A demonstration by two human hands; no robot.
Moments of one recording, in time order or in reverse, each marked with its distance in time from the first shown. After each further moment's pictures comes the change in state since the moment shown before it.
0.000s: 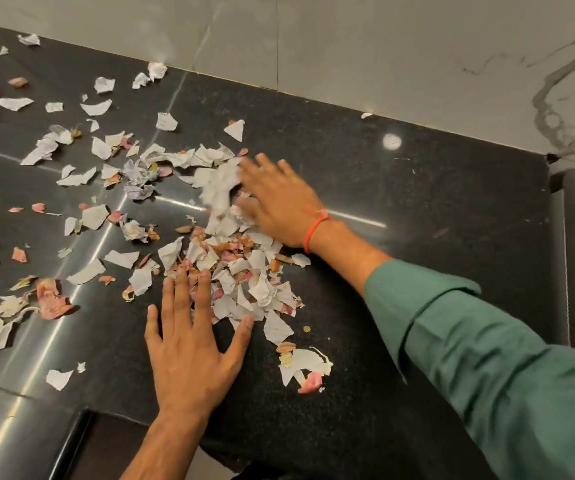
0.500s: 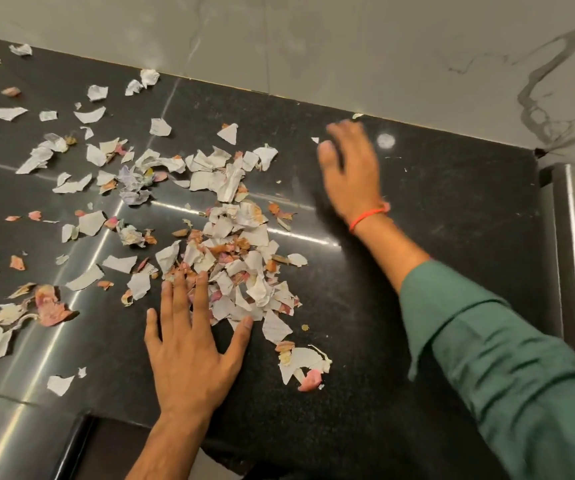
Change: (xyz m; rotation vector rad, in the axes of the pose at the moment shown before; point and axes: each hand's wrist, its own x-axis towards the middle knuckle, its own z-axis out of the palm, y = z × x) left_hand 0.000 -0.002 0.000 -0.004 0.006 0.001; right_hand -0.028 0.077 -0.013 0.378 0.674 0.443
